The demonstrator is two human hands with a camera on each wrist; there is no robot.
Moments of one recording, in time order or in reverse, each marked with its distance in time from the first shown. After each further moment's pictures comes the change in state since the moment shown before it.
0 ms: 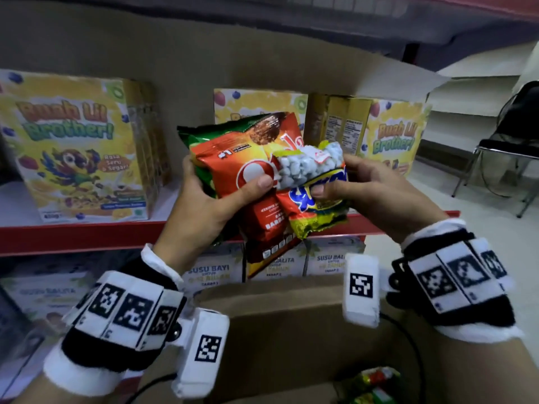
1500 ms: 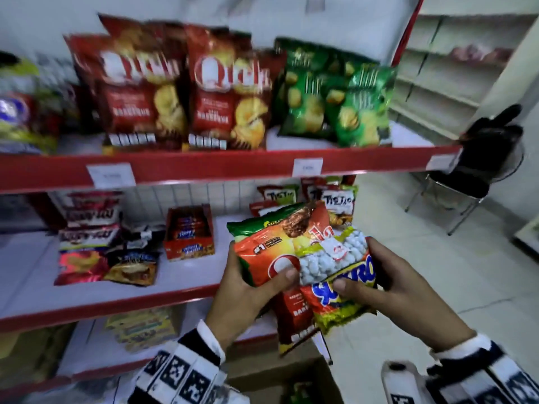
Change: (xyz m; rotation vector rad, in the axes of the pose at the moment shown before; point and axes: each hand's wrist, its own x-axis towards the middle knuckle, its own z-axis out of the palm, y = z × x) left_hand 0.229 0.424 0.145 -0.130 -0.076 -0.460; right_hand 0.050 -0.514 -0.138 -0.104 0.065 0.208
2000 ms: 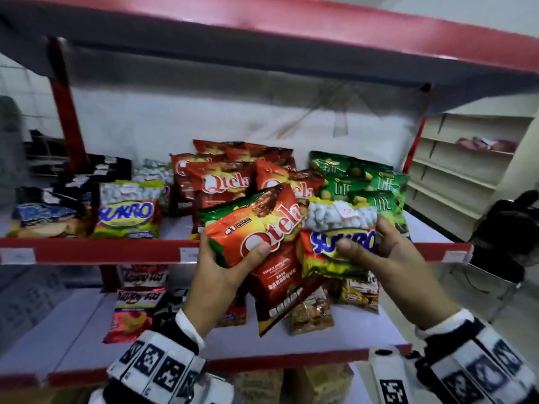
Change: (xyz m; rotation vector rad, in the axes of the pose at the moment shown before) left_hand 0.023 0.157 -0.060 0.054 0.214 0.358; right_hand 0.070 -0.140 0.034 0.186 0.072 -0.332
